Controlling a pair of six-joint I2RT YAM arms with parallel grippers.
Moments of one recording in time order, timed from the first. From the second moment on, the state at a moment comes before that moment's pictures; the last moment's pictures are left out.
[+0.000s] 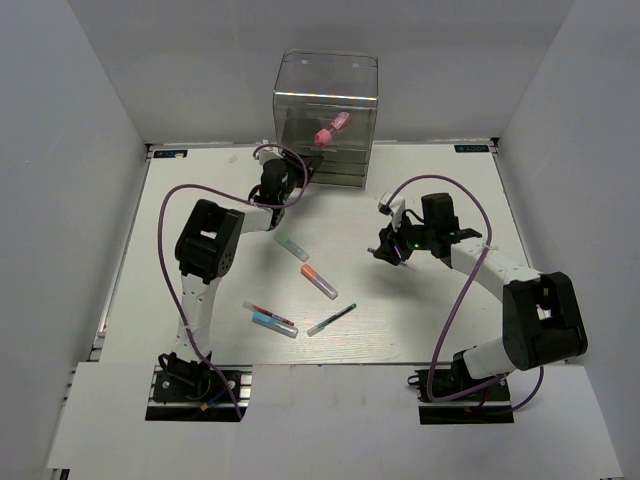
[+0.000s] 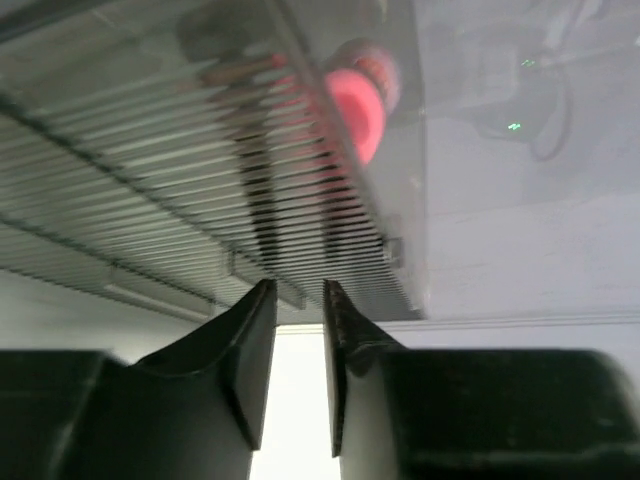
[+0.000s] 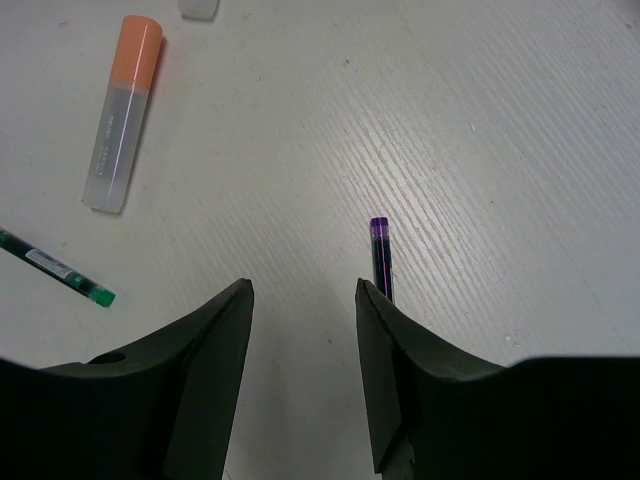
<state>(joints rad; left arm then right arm) -0.40 2.26 1.42 0.78 0.02 -1.24 0.29 1.44 0.80 -0.14 -0.67 -0.46</state>
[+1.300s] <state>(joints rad) -0.40 2.27 1.45 0.67 -0.01 -1.25 0.29 1.43 0.77 -0.14 -0.65 -0.48</state>
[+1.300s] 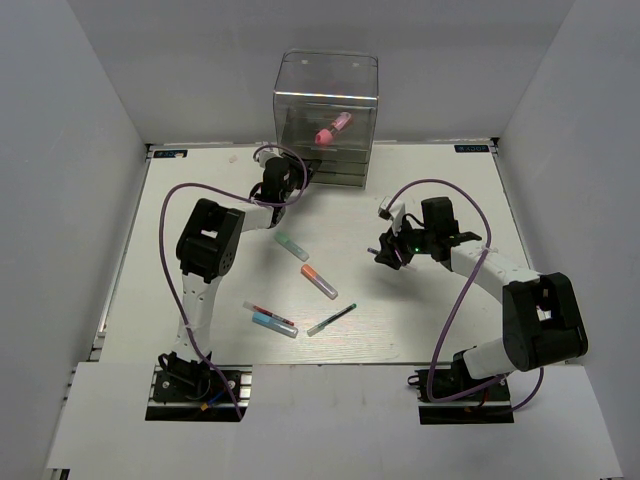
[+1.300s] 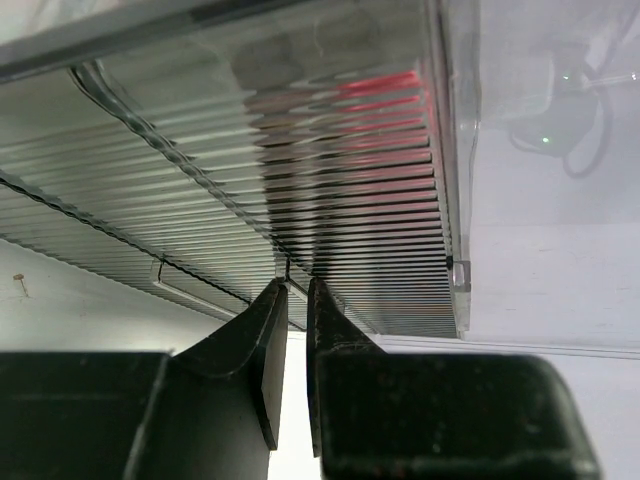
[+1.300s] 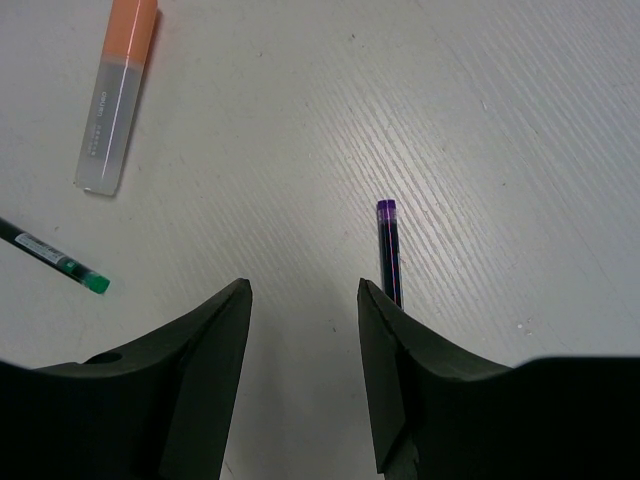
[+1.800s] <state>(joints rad) -0.40 2.21 1.29 0.78 0.02 -1.24 0.29 1.43 0.77 -0.14 -0.69 -0.51</state>
